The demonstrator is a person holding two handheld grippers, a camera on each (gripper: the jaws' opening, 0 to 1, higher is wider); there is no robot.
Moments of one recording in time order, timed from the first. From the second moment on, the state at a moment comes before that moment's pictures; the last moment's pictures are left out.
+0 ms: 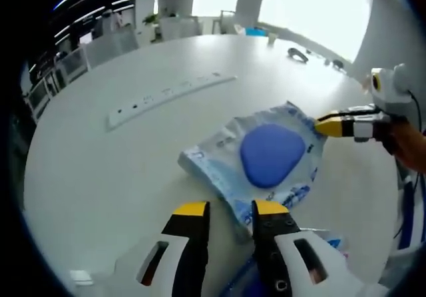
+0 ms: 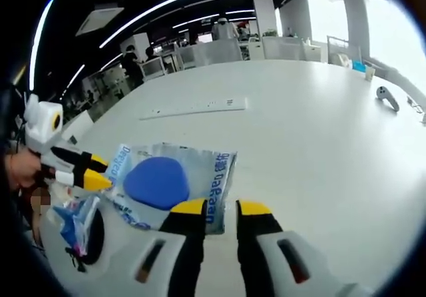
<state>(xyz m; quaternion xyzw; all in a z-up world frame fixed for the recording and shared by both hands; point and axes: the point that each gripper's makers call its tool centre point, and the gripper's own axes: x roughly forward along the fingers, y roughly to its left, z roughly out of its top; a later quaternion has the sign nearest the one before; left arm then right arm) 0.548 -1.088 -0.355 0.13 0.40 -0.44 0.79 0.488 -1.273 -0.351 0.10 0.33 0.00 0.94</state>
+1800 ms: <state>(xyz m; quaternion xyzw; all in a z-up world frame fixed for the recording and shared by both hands) 0.524 -0.997 -0.271 0.12 0.29 -0.38 0.87 0.459 -1.187 -0.269 0.08 0.25 0.06 0.96</state>
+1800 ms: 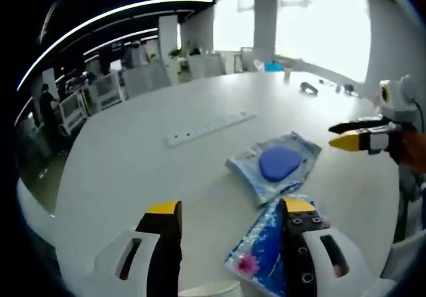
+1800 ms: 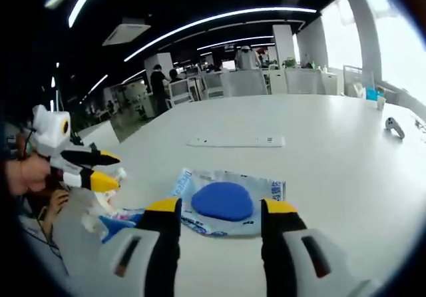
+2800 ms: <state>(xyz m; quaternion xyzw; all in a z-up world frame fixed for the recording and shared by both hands) 0.465 -0.948 -0.267 0.10 0.30 -0.36 0.88 0.441 -1.143 -0.260 0.08 0.25 0.09 0.96</state>
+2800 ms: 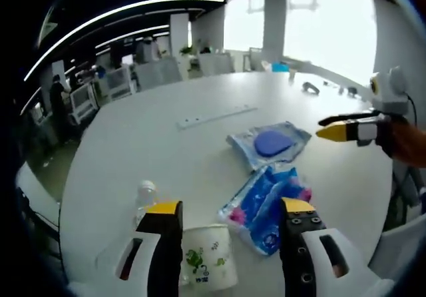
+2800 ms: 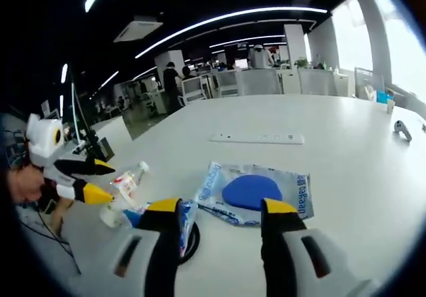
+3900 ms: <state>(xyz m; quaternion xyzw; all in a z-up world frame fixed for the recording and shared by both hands) 0.399 -0.958 -0.289 0.09 0.34 -0.36 0.86 0.427 -1.107 -0.284 0.04 0.29 0.15 0.95</state>
